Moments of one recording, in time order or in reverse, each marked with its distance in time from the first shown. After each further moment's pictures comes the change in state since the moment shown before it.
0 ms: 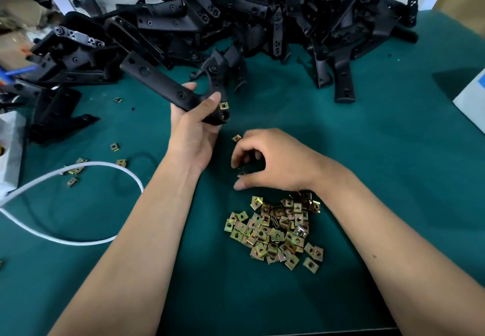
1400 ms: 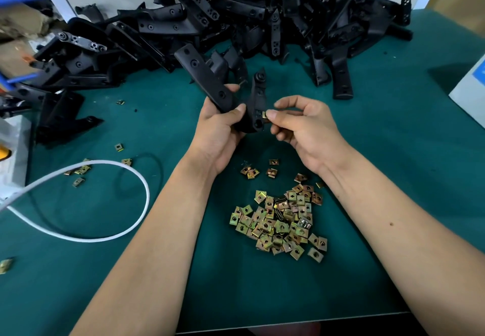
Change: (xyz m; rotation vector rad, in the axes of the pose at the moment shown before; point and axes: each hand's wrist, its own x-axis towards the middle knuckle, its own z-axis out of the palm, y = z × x) left_hand -0.018 -0.011 0.021 0.257 -0.141 -0.123; right_hand 0.000 0.022 -0.004 1.134 0.612 0.269
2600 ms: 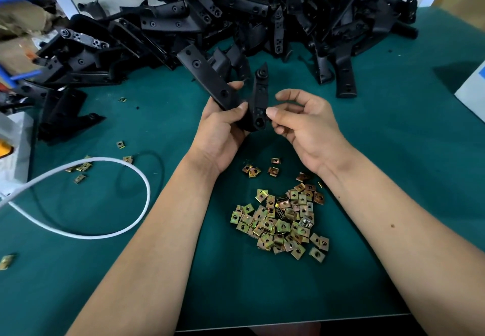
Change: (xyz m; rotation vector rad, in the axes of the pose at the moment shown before) left_hand 0.001 -0.002 -0.002 -0.086 -0.066 -0.006; right_hand -0.003 -0.001 0.006 0.060 -0.020 -0.044
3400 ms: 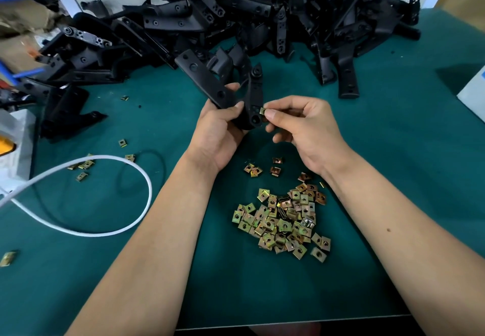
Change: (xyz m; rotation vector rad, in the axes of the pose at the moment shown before) left_hand 0.004 0.002 -0.008 -0.071 0.047 -0.047; right_hand 0.003 0.009 -0.004 -0.117 -0.055 -0.055
